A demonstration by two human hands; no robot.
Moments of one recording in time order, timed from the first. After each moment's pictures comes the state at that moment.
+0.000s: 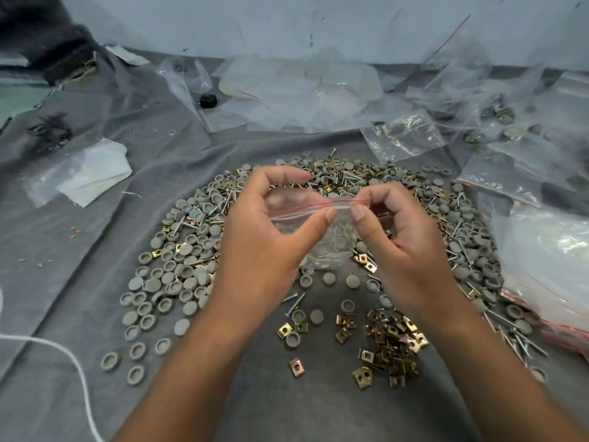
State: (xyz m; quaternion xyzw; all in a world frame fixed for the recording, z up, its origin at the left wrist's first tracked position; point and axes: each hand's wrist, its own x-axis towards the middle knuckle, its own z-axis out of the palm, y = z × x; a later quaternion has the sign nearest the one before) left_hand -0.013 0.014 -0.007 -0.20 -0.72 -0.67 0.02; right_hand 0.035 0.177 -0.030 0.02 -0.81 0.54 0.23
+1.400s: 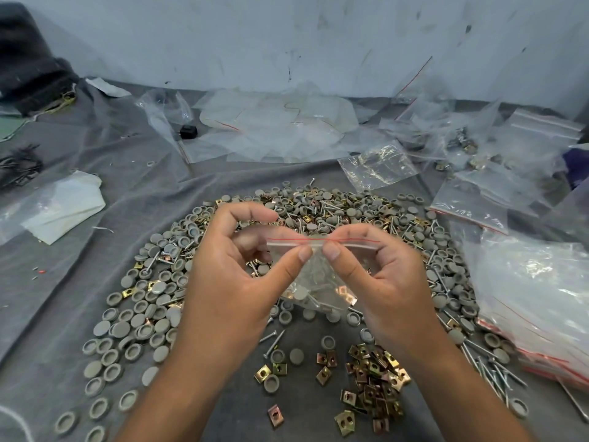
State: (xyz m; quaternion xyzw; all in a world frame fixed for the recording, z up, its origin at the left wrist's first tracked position) left_hand -0.014 0.013 -0.007 -0.23 -0.67 -0.70 0.01; right_hand 0.041 0.177 -0.020 0.04 -0.70 0.69 0.19
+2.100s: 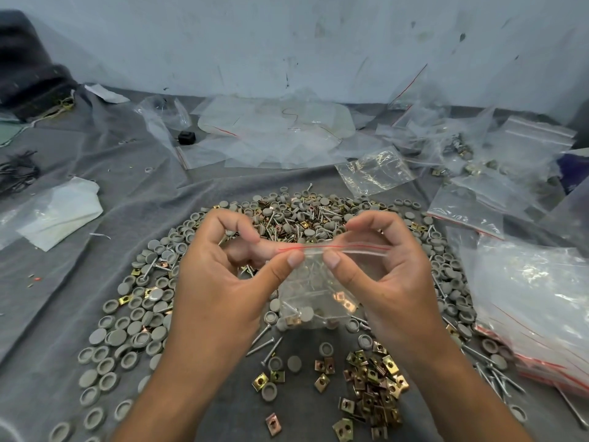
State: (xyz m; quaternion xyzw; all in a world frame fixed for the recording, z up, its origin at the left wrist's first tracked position) left_hand -0.014 0.012 -0.003 -0.21 -0.66 -0.72 0.02; right_hand 0.040 0.182 -0.018 0.03 -0.67 0.70 0.23
